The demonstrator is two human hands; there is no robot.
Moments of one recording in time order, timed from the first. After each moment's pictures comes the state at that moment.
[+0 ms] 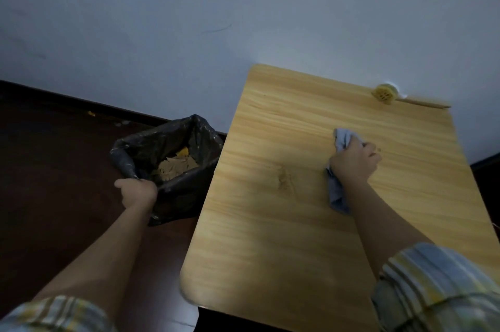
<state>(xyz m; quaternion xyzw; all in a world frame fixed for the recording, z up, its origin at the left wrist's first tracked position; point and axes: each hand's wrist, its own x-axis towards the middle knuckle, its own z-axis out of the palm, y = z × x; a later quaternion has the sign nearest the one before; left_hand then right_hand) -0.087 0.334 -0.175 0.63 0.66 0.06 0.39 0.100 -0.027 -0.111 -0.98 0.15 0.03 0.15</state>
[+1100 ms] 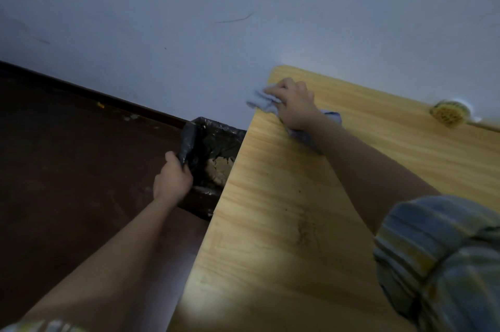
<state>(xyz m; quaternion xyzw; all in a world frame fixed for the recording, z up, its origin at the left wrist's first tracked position) 0.009 0.330 -0.202 0.85 0.43 -0.02 0.29 0.245 0.157 -0.126 -0.92 -0.36 0.07 0.14</state>
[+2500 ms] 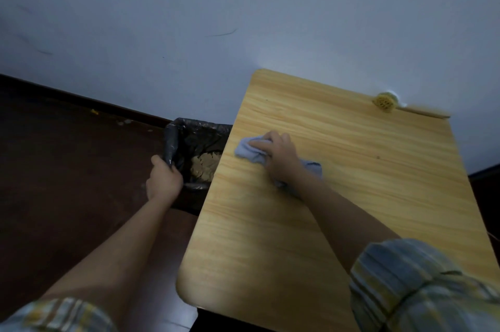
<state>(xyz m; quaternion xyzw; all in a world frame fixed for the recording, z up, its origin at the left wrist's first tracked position) -0.068 0.296 -0.148 0.82 0.46 0.03 0.33 0.078 0.076 -0.120 -0.90 -0.39 0.04 0.17</state>
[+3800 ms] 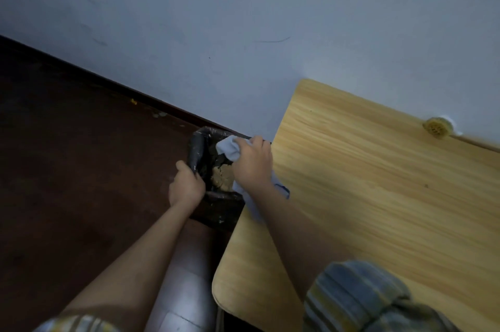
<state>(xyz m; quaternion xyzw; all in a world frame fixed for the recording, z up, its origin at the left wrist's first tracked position) -0.098 0.320 -0.150 0.81 0.49 0.00 0.33 -0.001 0.218 -0.107 -0.95 -0.27 0.07 0.17</state>
